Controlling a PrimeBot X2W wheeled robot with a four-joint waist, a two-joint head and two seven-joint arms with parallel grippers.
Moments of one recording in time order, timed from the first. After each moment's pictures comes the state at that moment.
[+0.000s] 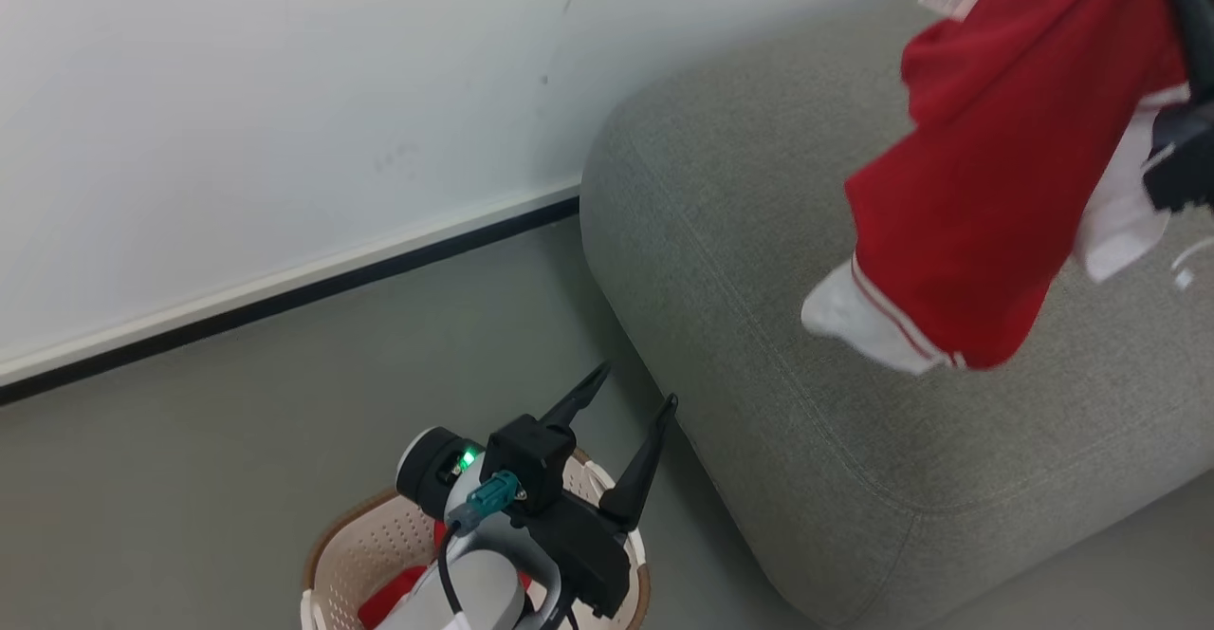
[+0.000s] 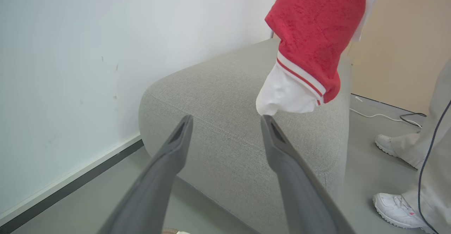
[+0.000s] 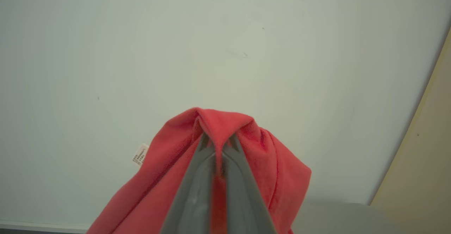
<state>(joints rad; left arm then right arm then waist) -0.48 0.10 -0.81 0.47 -0.56 0.04 -0.25 -0.89 -0.66 0.60 0.37 0.62 0.00 -0.18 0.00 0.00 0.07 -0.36</state>
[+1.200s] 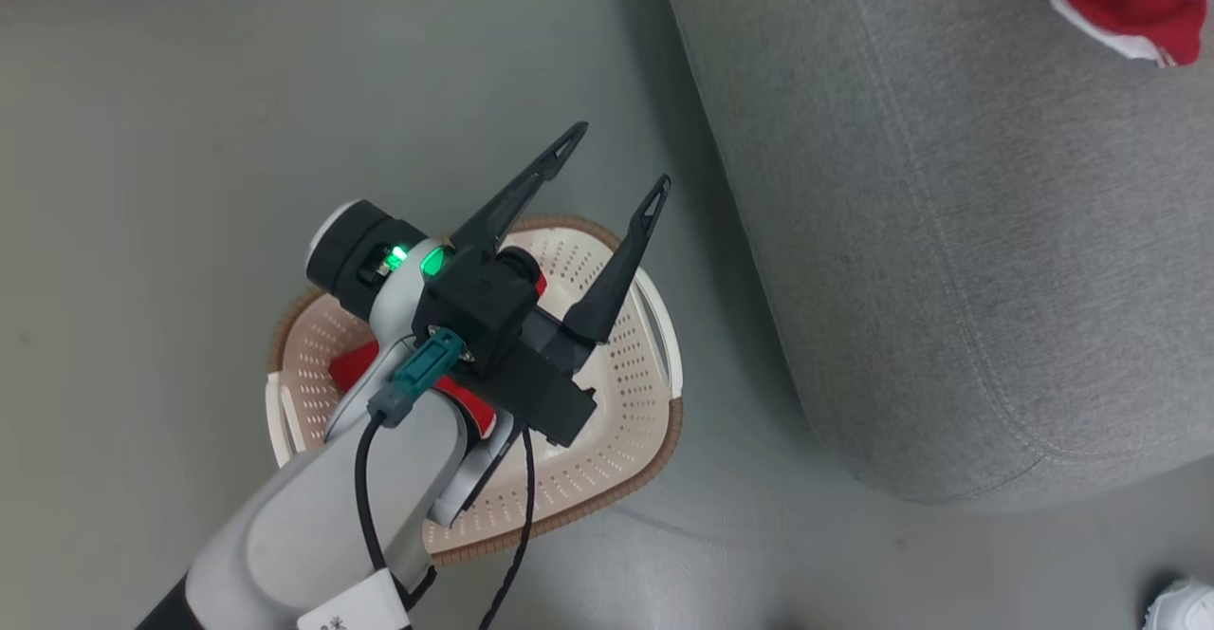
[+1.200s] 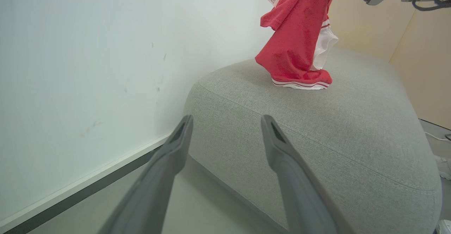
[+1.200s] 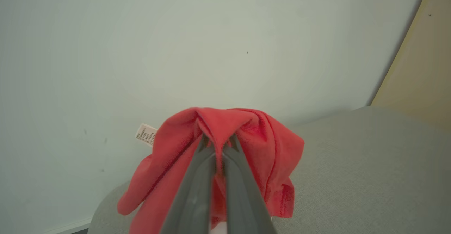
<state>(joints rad) -0.72 0.24 -0.76 0.18 -0.43 0.08 -0.19 -1.32 -0.53 0.43 0.88 0.71 -0.04 -0.16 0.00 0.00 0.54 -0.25</state>
